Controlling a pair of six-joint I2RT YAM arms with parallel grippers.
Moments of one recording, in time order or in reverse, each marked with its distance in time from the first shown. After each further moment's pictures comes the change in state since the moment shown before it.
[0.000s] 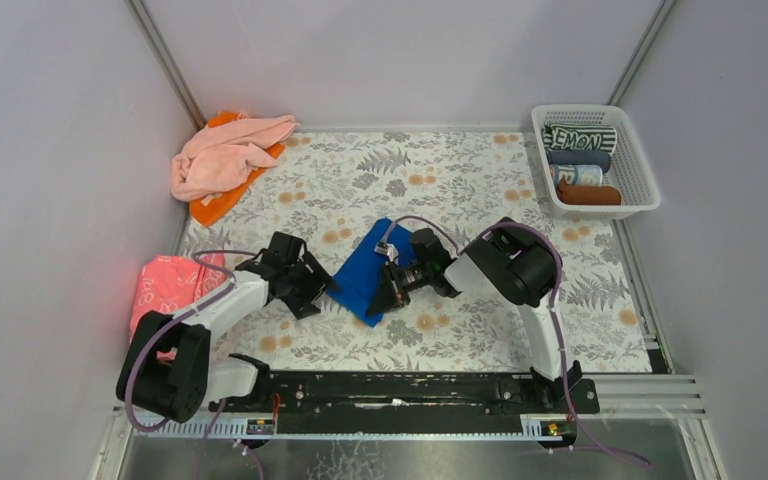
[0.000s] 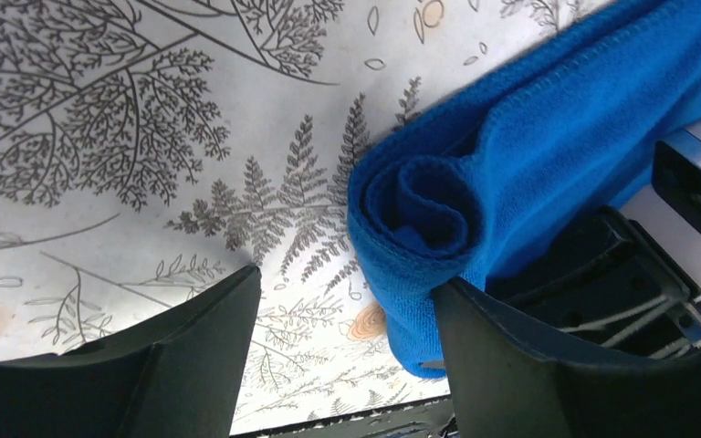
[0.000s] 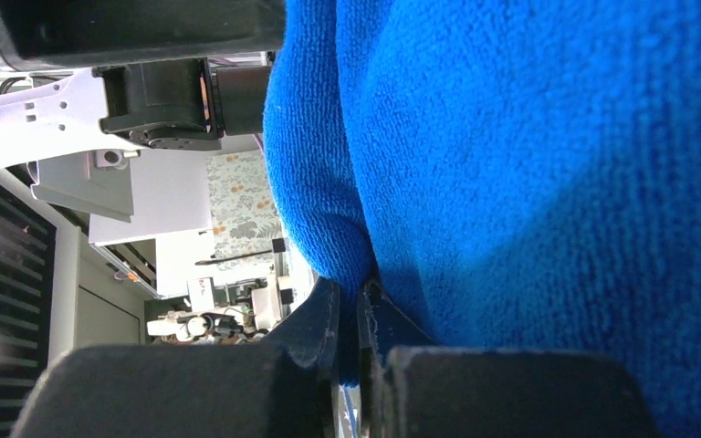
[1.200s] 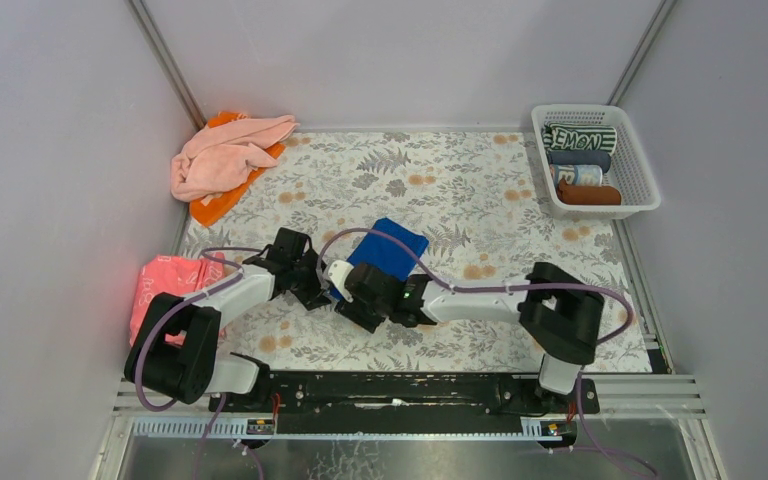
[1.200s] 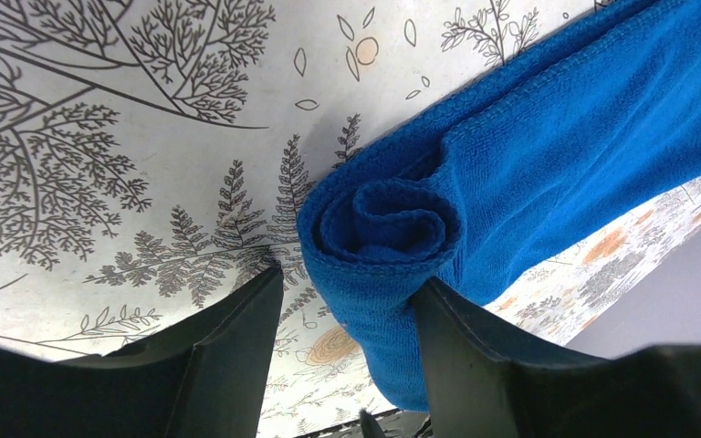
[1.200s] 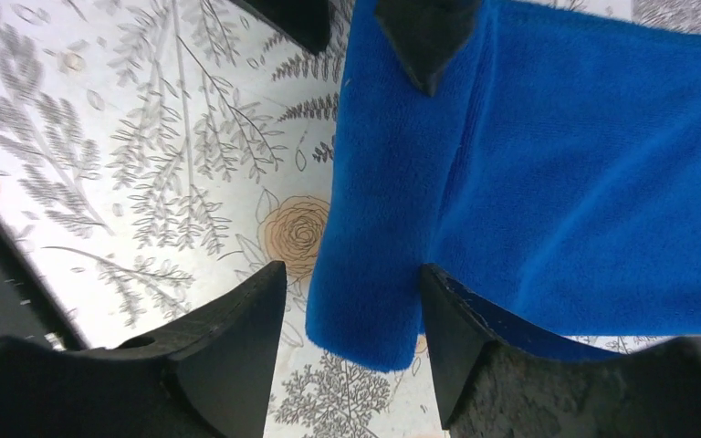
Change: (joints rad) left arm -0.010 0.125 0.017 0.133 0.019 -0.043; right arm 0.472 -0.424 0.216 -0.891 1.219 -0.936
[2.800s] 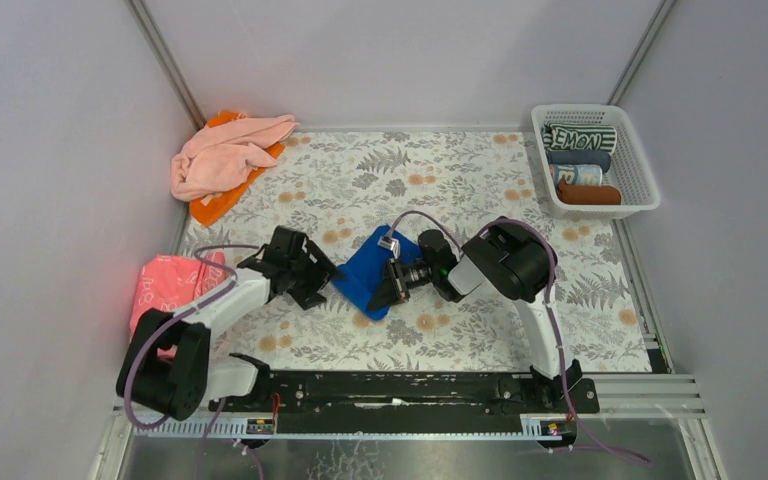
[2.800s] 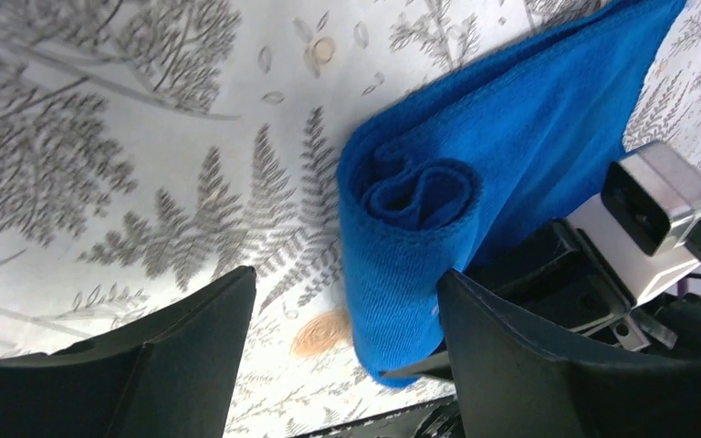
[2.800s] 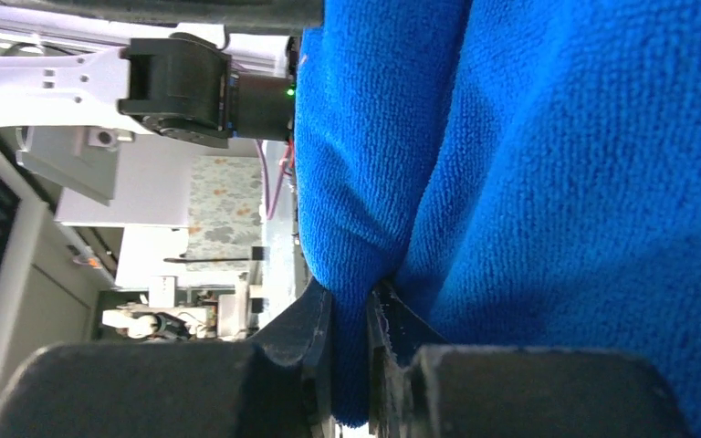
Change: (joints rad) left arm -0.008 -0.122 -0.009 -0.043 -0.027 -0.017; right arm -0.487 0.458 -0.261 1.156 -1.226 0.930
